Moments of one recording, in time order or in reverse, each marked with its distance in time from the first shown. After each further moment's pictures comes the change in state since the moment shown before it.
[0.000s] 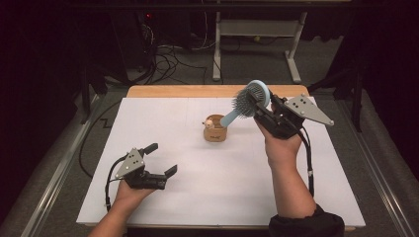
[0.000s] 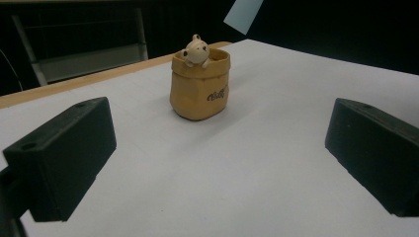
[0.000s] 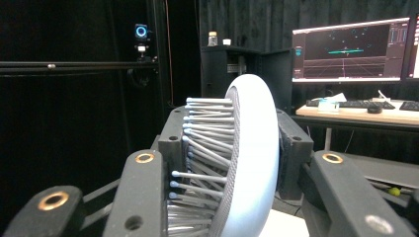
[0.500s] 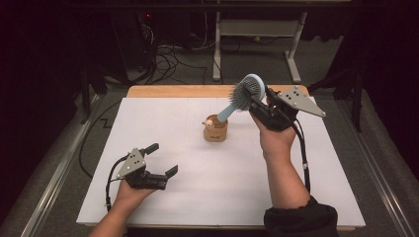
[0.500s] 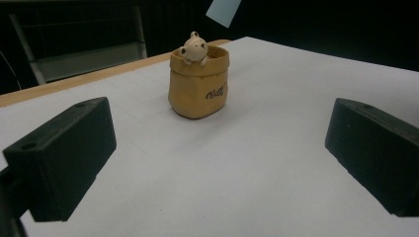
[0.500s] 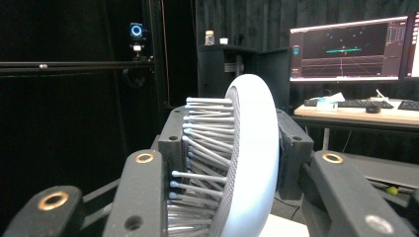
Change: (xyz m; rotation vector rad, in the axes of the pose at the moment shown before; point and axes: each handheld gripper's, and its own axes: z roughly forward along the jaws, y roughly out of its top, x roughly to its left) left arm 0.000 -0.001 0.002 0.008 -0.003 0.004; right arm -0.001 0.002 0.020 0.007 -0.013 0.004
